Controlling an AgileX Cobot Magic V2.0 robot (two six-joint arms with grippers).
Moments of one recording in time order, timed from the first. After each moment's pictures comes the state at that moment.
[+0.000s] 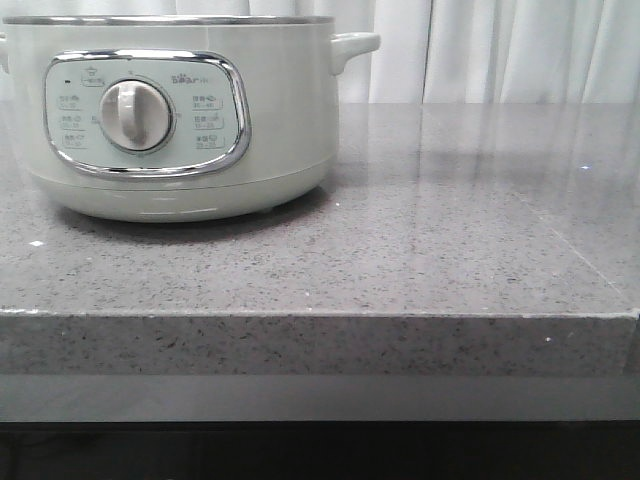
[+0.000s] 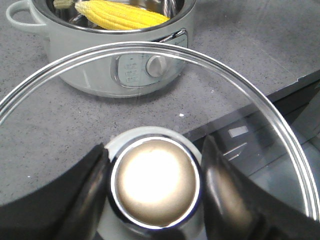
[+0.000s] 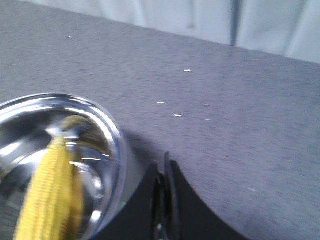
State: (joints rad) left arm -0.37 0.37 -0.88 -0.19 1.11 0.16; right arm 0.29 1.63 -1.70 0.31 0.64 -0.17
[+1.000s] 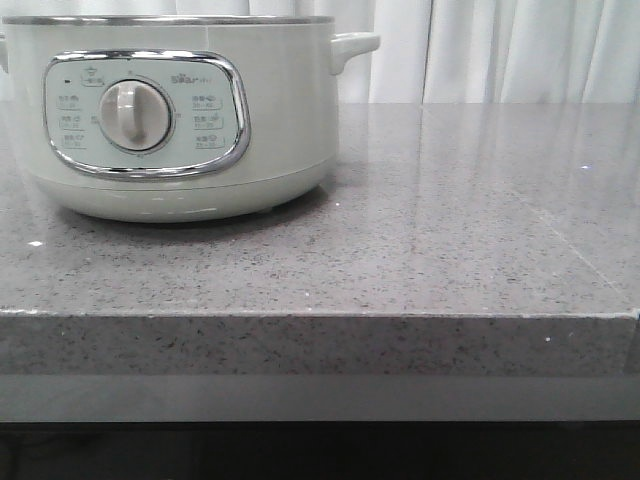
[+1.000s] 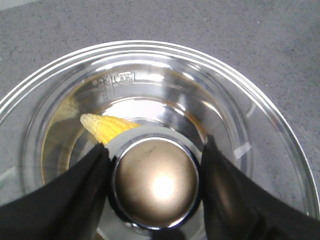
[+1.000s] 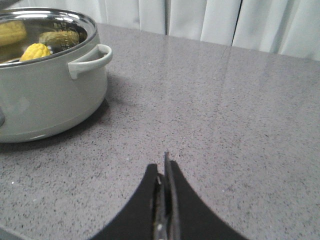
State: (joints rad) left arm -0.37 1.42 -1.66 -0.19 0.98 0.21; right arm 0.24 0.48 -0.47 0.23 0.29 -0.22
